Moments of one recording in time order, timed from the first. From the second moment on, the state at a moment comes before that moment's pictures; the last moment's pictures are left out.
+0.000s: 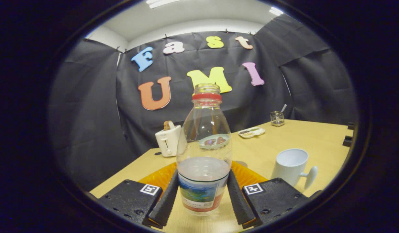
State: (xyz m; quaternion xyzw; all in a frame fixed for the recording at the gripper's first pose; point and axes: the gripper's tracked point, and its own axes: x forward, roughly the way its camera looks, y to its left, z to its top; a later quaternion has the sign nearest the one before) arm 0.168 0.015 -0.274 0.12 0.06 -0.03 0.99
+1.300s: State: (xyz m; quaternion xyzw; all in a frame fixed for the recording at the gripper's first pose) arm 0.165 0.011 -0.225 0.67 0.04 0.02 0.74
